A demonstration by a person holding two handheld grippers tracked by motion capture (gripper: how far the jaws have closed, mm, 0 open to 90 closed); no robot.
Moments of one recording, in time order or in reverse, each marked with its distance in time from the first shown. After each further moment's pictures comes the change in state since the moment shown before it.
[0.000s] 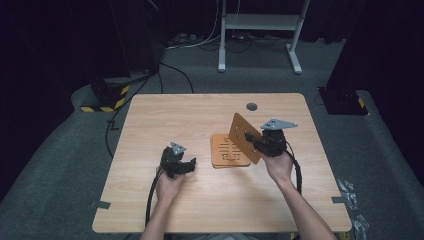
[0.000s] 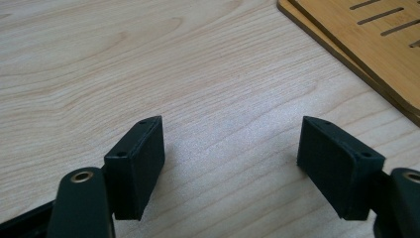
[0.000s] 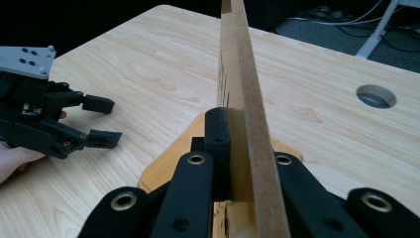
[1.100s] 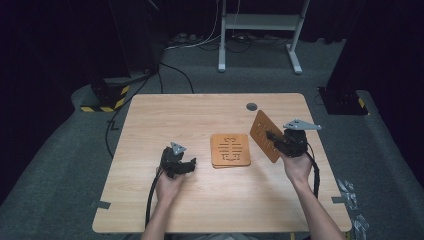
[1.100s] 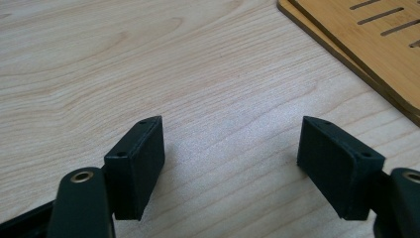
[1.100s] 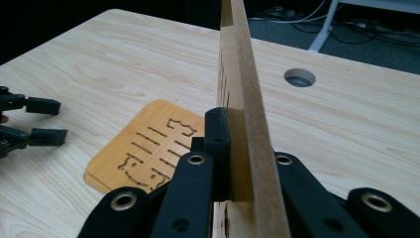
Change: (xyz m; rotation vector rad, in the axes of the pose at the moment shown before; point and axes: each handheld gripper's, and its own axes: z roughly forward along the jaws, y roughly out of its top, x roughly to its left) left arm 0.000 0.000 0.000 0.004 0.002 0.008; right arm -0.039 -0.016 -0.034 -0.018 -0.134 0.058
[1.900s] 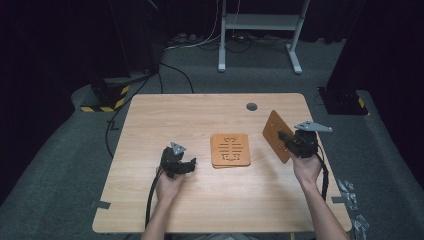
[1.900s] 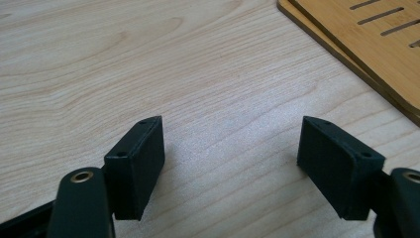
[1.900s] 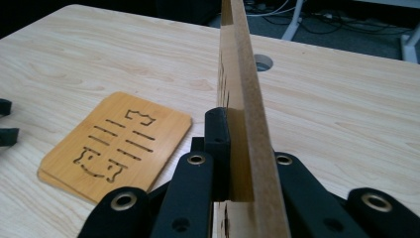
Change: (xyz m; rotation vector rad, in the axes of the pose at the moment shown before) left arm 0.000 0.000 0.000 0.000 0.000 0.001; right arm -0.029 -0.013 -0.008 0.010 -0.090 0.037
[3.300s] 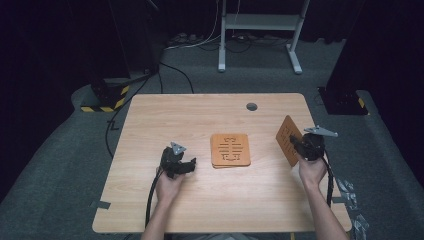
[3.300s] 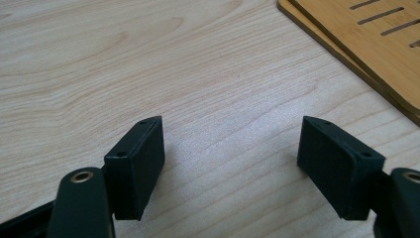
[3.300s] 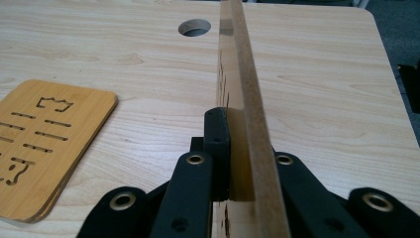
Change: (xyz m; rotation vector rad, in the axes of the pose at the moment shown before) left arm 0.000 0.000 0.000 0.000 0.000 0.001; right arm -0.042 -0.036 0.021 0.038 -0.135 0.116
